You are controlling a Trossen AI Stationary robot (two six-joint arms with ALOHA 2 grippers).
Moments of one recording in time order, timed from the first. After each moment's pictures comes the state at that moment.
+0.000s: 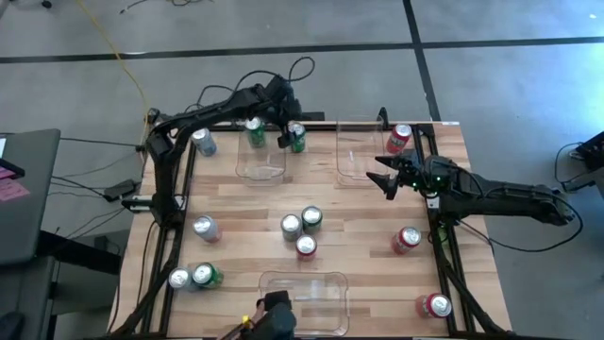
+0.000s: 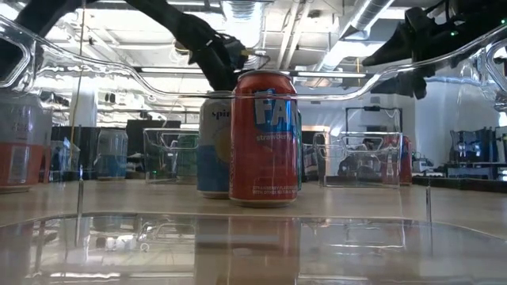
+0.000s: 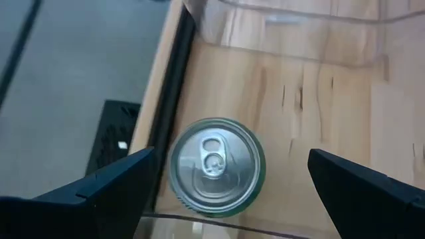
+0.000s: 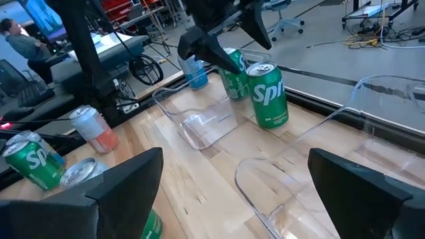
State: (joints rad) left arm 0.66 1.96 1.71 -0.67 0.18 0.47; right arm -0.24 0.53 0.36 -0.04 0.21 0.39
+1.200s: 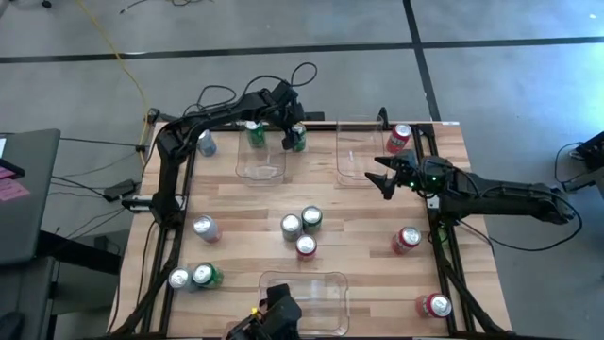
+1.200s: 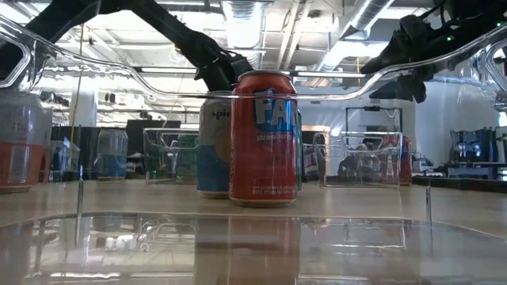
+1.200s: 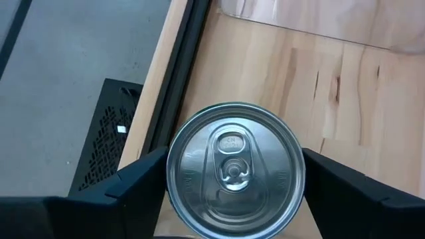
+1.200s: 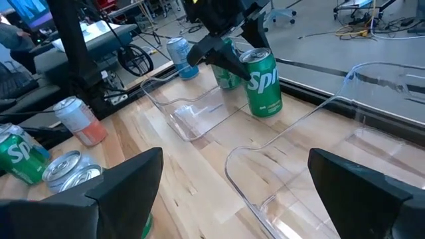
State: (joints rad) left arm 0.67 2.05 1.71 -0.61 0.13 0.42; right arm -0.24 0.56 0.36 -0.04 0.23 0.39
